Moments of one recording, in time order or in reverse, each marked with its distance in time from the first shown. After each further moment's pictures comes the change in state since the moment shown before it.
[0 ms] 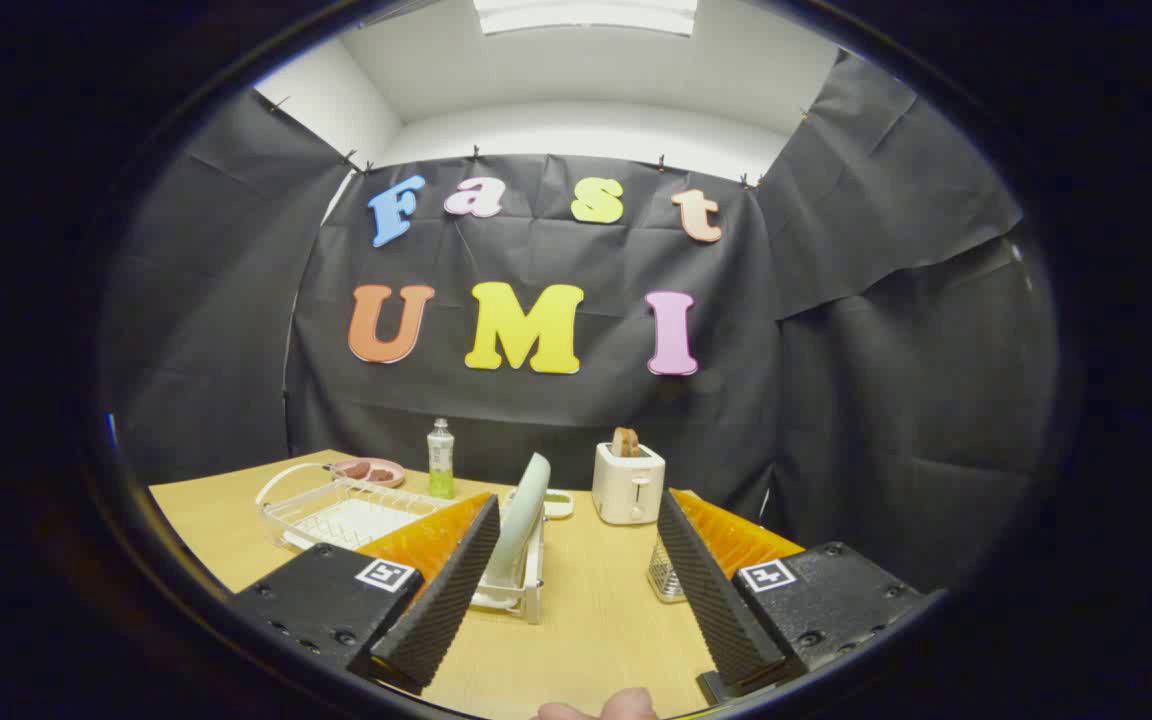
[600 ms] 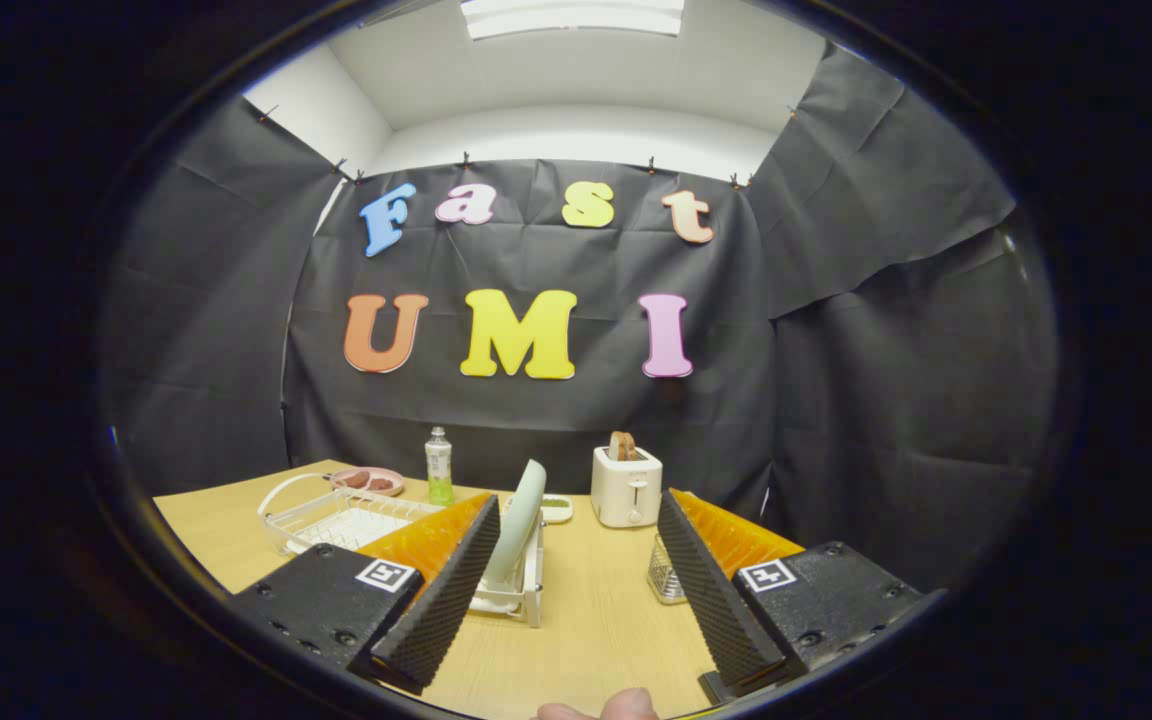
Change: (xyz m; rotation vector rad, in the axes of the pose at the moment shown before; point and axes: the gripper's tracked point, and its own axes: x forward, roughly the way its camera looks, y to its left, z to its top) arm -0.001 -0.005 0.004 0.022 -0.007 -0.009
